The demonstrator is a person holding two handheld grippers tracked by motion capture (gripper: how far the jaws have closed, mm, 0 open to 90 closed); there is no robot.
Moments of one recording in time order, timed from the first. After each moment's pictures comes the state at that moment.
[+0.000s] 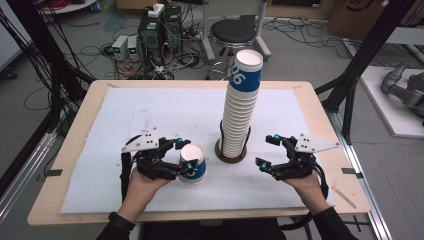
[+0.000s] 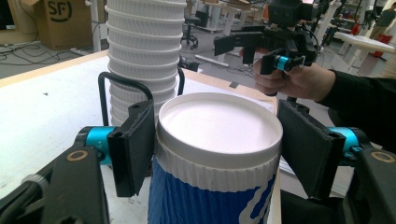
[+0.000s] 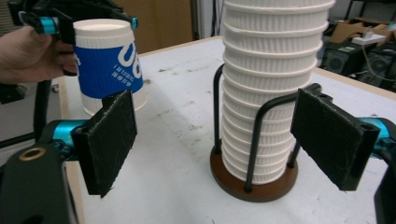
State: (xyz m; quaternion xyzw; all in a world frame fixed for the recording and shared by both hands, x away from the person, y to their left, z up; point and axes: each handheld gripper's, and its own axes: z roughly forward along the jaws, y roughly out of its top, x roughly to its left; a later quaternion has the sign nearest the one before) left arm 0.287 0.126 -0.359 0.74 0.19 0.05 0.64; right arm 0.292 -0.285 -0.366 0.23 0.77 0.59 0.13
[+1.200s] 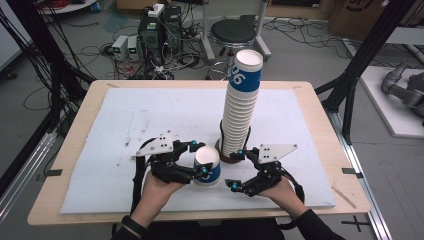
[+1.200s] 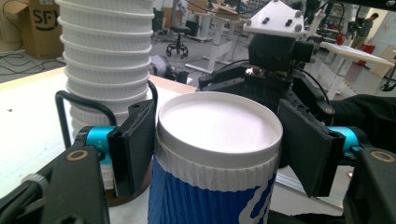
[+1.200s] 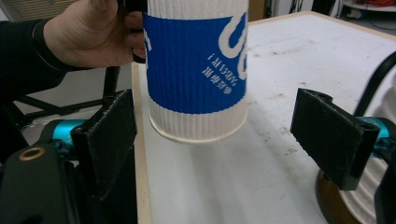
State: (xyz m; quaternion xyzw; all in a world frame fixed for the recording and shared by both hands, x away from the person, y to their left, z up) left arm 0.279 0.090 -0.358 0.73 0.18 0.04 0.66; right arm 0.286 -0.212 -0.384 0.13 0.81 0.57 0.02
